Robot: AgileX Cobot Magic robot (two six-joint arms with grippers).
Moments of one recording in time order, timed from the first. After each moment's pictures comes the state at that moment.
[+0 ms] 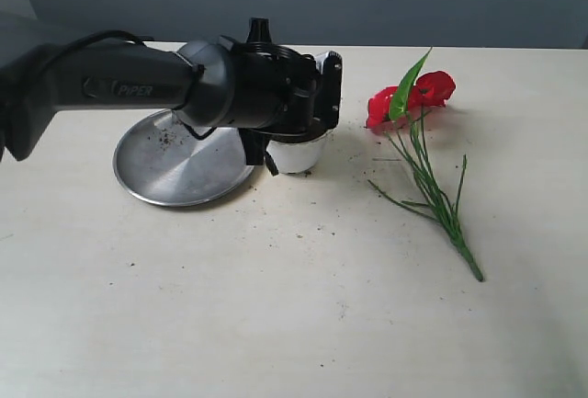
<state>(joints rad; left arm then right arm) -0.65 2.15 -1.49 1.15 0.84 -0.07 0.06 0.00 0.00 0.04 0.38 0.05</state>
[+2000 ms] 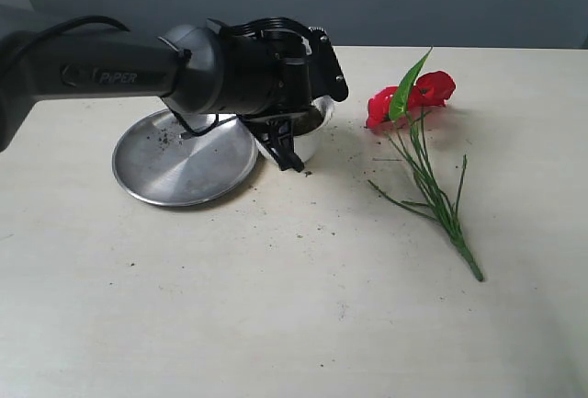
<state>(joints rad) -0.64 2.12 -1.49 0.89 0.76 -0.29 0.06 0.00 0.00 0.04 0.38 0.05</state>
